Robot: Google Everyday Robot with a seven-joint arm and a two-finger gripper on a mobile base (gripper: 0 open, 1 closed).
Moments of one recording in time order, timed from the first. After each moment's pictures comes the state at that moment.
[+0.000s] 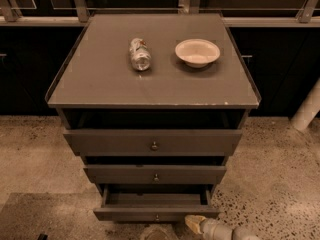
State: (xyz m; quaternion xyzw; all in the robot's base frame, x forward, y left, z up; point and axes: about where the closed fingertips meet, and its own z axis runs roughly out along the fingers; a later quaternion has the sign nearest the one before) arm 0.479 -0.166 0.149 -0.19 0.83 0.33 0.40
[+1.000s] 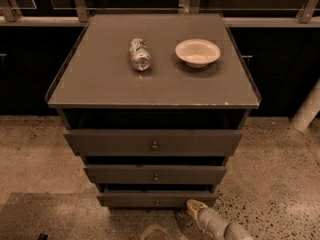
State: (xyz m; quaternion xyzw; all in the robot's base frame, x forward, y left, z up) arm 0.542 -0.182 0.155 -0.18 0.82 0.22 0.50
